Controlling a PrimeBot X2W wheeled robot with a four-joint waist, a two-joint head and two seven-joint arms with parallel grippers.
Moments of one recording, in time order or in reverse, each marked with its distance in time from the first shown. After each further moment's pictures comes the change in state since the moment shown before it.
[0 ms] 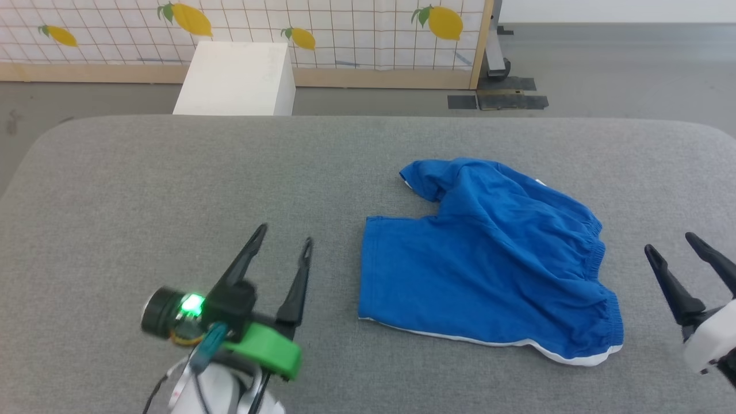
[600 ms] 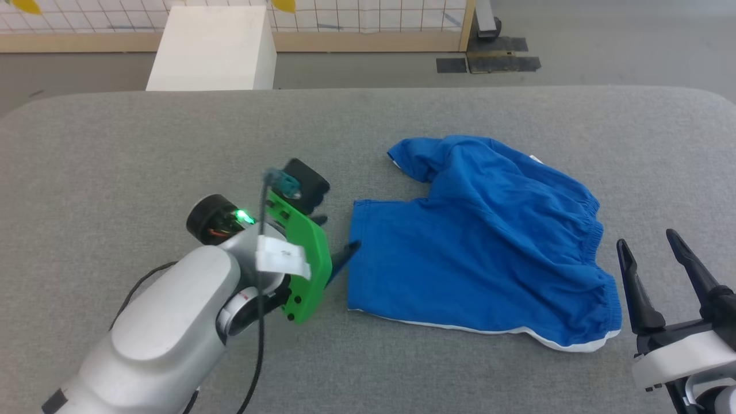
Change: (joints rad) left arm -0.527 0.330 -0.576 0.034 -0.683 -0.012 0.804; right arm 0.257 0.440 -0.442 -0.383 -0.496 0.000 0.050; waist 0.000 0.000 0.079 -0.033
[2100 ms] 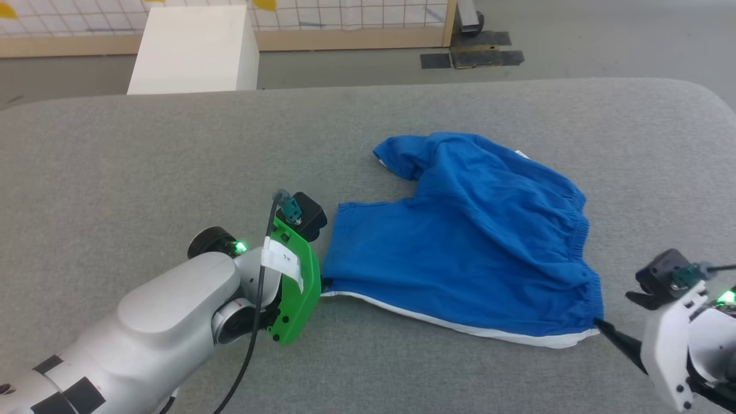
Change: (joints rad) left arm -0.213 0.093 -0.475 0.197 -0.376 -0.001 -0.057; right arm -0.233 -0.538 0.546 -0.003 0.438 0.000 0.671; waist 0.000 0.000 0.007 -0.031
